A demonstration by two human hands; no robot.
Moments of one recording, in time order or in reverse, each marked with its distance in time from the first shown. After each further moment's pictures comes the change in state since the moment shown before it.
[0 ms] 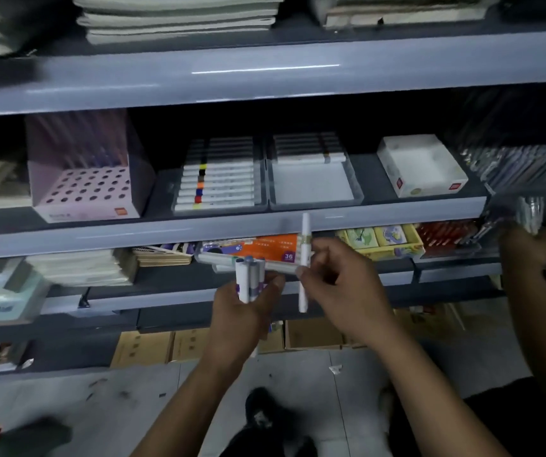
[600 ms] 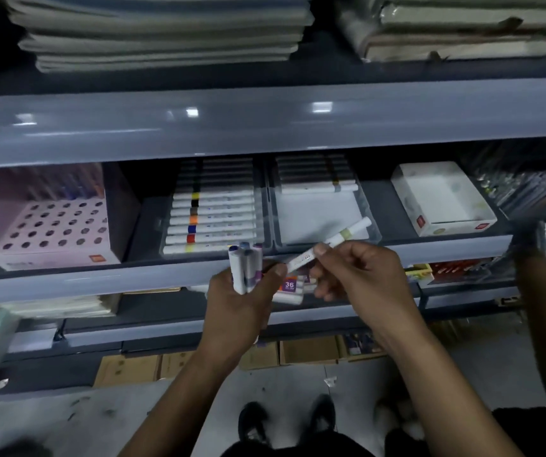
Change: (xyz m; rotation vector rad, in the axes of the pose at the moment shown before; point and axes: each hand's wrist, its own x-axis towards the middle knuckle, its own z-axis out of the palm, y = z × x) left_hand 0.086 0.032 0.002 -0.132 -0.031 0.082; right_hand 0.079 -0.025 -0.014 0.375 0.084 0.233
